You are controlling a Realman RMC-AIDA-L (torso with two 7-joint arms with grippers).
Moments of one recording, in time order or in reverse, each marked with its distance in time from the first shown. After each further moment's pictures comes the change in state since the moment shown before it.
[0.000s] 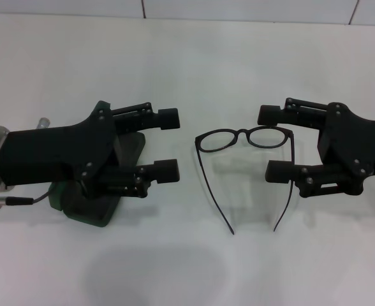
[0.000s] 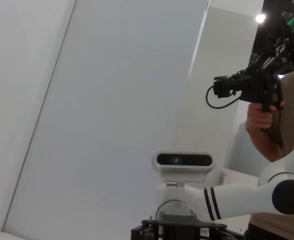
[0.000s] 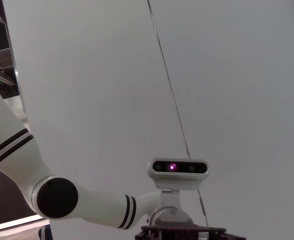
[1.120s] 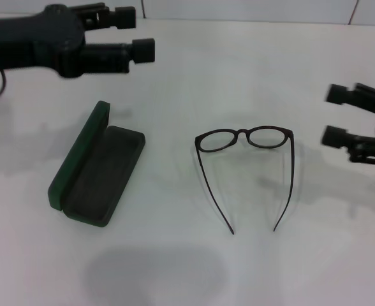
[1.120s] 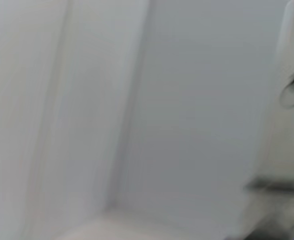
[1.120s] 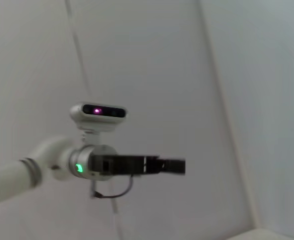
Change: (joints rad) left arm 0.015 -0.062 -0.131 0.717 0.118 -0.178 -0.591; right arm -0.111 -0.030 0.177 -0.009 -0.061 0.064 -0.006
